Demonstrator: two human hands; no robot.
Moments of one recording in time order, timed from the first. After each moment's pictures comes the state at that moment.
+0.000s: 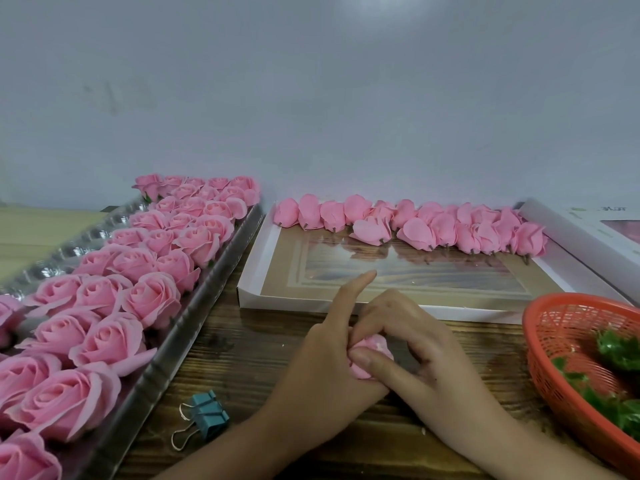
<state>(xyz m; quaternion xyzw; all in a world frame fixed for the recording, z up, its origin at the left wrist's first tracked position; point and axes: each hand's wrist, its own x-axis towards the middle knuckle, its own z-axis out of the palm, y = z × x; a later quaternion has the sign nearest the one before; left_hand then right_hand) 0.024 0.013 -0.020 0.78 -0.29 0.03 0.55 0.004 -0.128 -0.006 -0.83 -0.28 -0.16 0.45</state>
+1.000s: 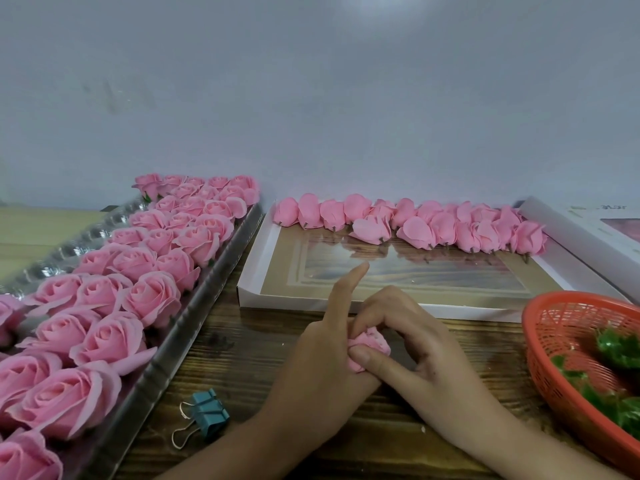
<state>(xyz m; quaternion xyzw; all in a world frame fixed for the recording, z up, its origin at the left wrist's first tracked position) 0.024 0.014 -0.023 0.81 -0.27 0.08 0.52 0.009 -0.131 -0.012 -0.81 -0.29 -0.14 0.48</state>
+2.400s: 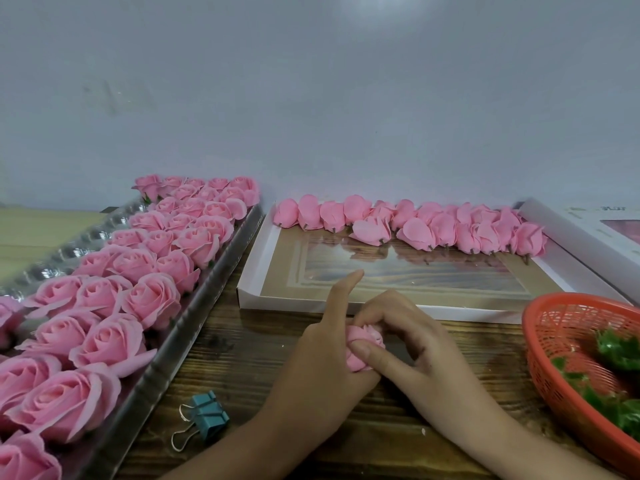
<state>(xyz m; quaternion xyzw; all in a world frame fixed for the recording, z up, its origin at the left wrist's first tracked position) 0.026 0.014 -0.026 0.81 -0.26 0.06 0.52 0.012 -0.131 -0.016 -0.81 -0.26 -0.13 0.50</state>
